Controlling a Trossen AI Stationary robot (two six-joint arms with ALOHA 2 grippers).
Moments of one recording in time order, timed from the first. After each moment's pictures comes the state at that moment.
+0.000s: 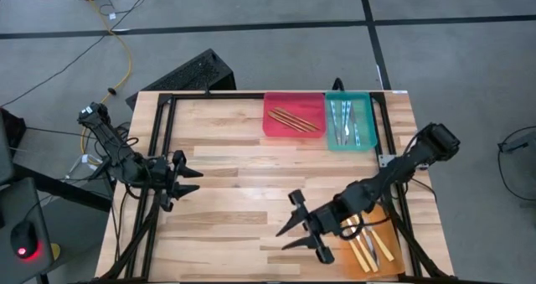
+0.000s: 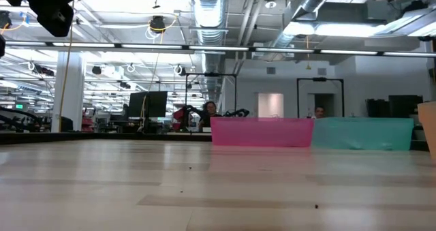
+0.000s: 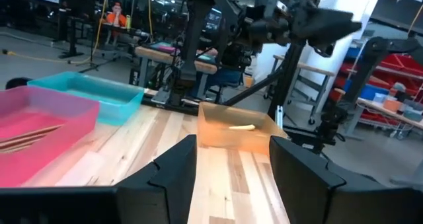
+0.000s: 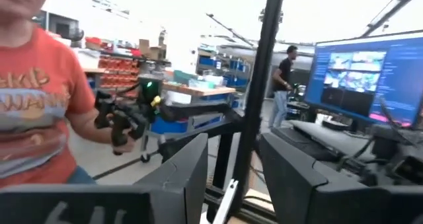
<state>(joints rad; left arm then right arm) -0.80 0.39 0.21 0.22 -0.77 -0.24 0.55 1.57 1.06 0.76 0.07 -0.17</state>
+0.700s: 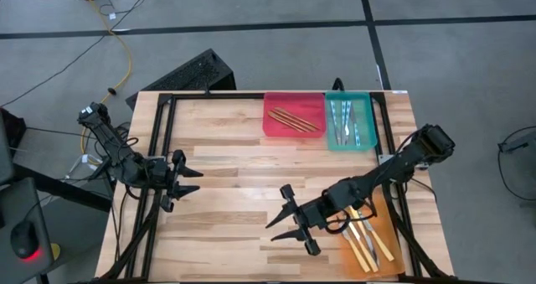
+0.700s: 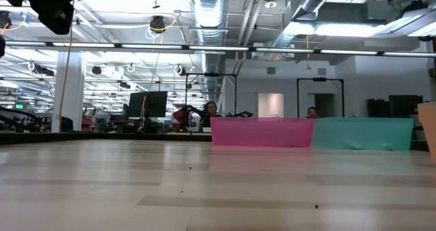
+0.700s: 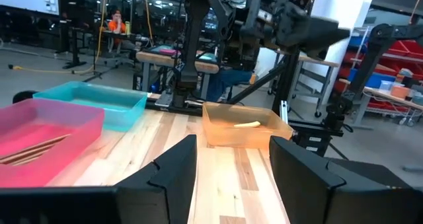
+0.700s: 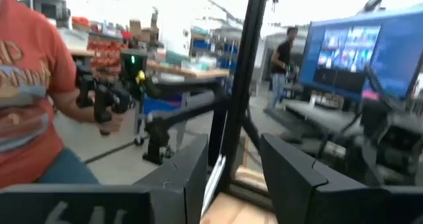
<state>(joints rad) -0.80 0.39 0.21 0.22 -0.77 -0.17 0.48 1.62 1.06 0.75 0.04 -0.15</state>
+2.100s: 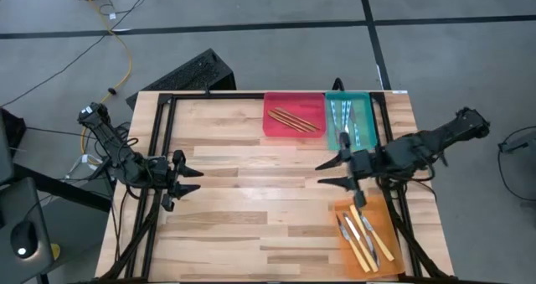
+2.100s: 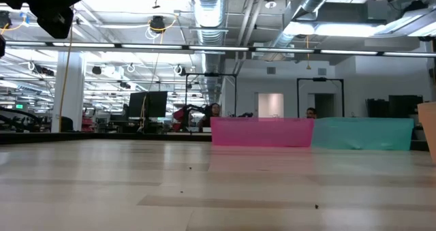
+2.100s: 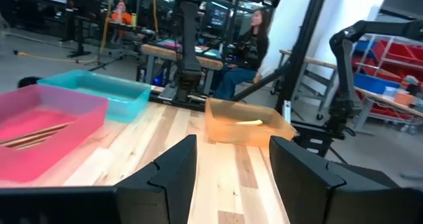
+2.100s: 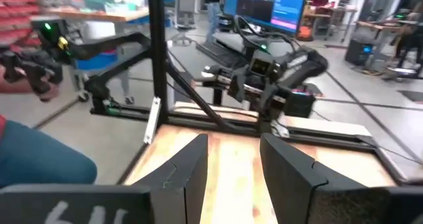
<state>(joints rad) -0.80 0.39 0.21 0.19 -0.79 -0.24 0.45 1.00 1.06 -0.16 0.31 -0.01</state>
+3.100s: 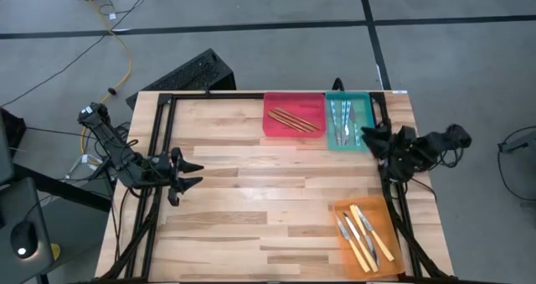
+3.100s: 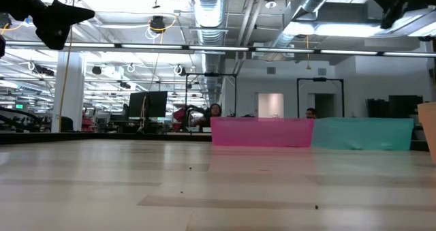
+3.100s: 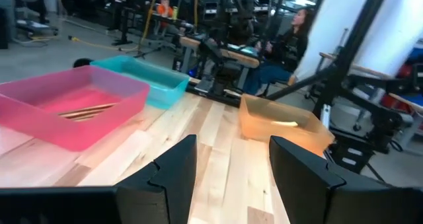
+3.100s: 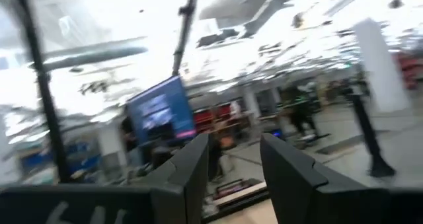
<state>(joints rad) -0.80 0.39 0.21 0.09 -0.94 -0.36 0.47 0.07 0.19 0.45 0.72 -0.06</state>
